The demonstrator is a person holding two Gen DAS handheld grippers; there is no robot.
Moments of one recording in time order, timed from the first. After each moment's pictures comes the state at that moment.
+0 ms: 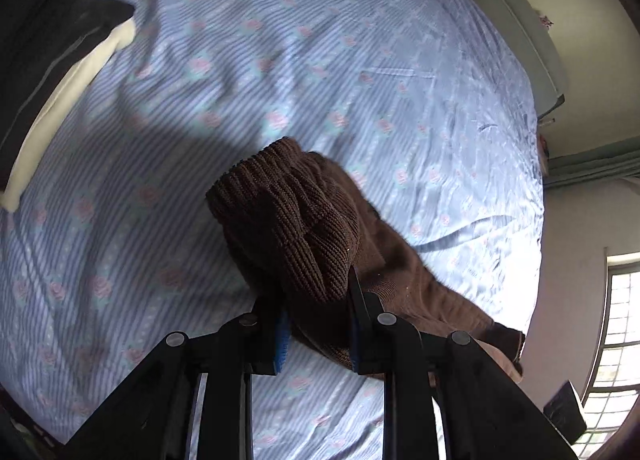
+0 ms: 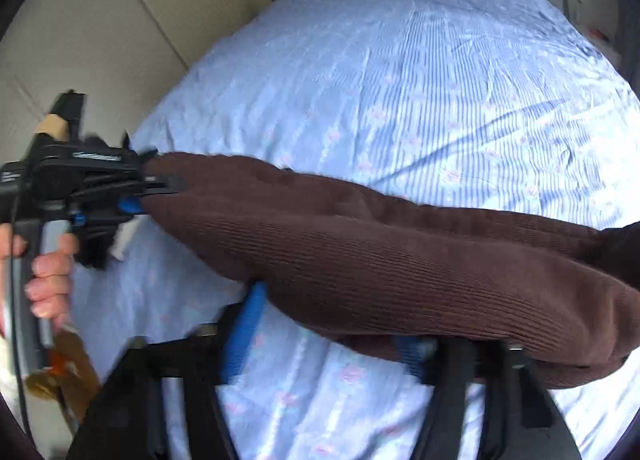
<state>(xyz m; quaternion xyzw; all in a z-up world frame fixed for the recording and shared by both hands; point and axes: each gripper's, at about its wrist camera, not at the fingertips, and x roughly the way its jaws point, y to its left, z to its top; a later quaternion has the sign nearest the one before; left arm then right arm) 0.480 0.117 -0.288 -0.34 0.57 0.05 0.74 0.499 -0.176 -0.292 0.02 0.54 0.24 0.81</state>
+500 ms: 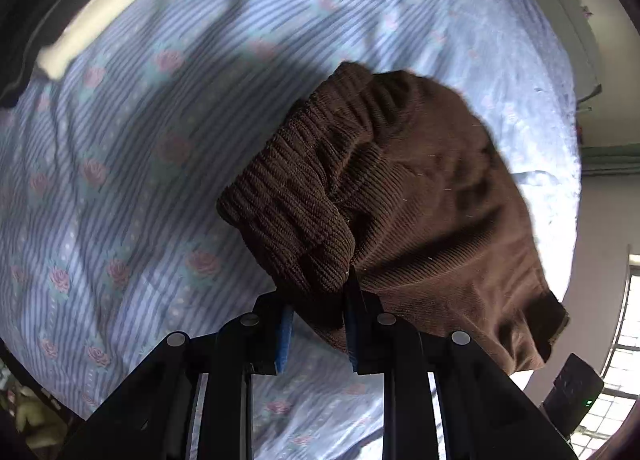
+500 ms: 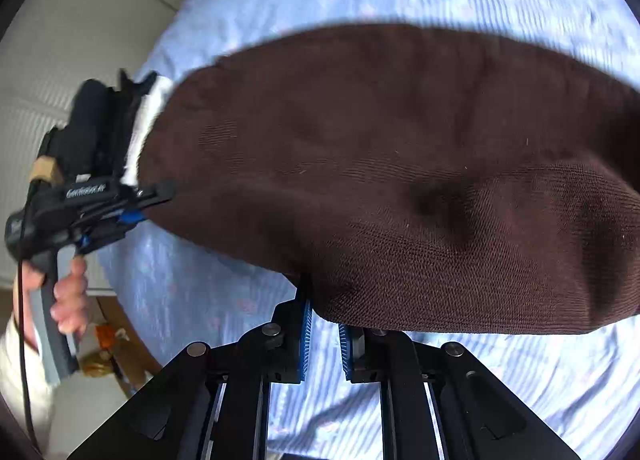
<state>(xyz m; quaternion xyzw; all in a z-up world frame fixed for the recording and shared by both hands) 0.392 0.127 -0.347 -0.33 0.63 0.09 0.69 0.449 -0.190 -0.352 0.08 0.67 0.25 0.70</state>
